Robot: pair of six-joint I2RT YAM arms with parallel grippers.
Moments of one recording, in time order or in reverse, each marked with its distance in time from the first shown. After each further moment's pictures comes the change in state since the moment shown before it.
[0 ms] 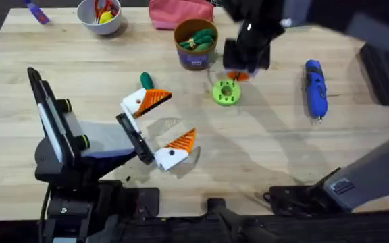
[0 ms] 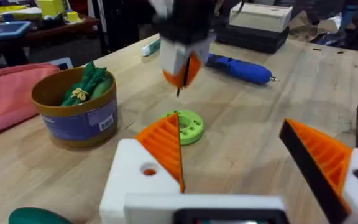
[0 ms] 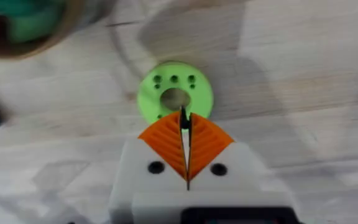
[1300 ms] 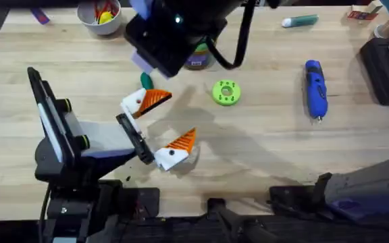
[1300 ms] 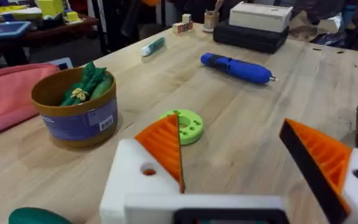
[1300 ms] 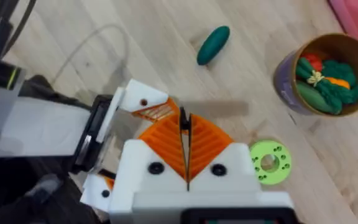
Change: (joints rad) left arm 0.000 0.000 0.000 0.000 0.000 0.000; right arm 0.471 -0.082 0.491 -0.106 -0.074 -0.680
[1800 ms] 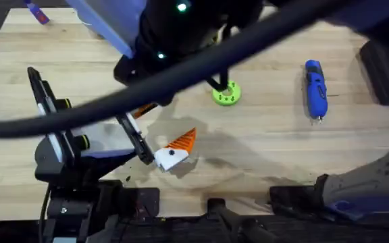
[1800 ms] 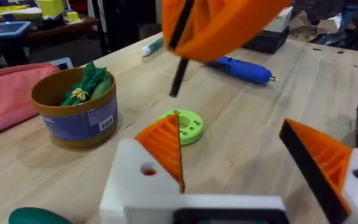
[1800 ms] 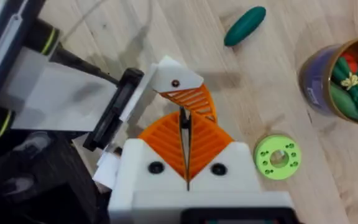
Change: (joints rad) left arm 0.000 0.000 0.000 0.000 0.000 0.000; right arm 0.083 0.057 0.043 -0.098 -0.014 -0.068
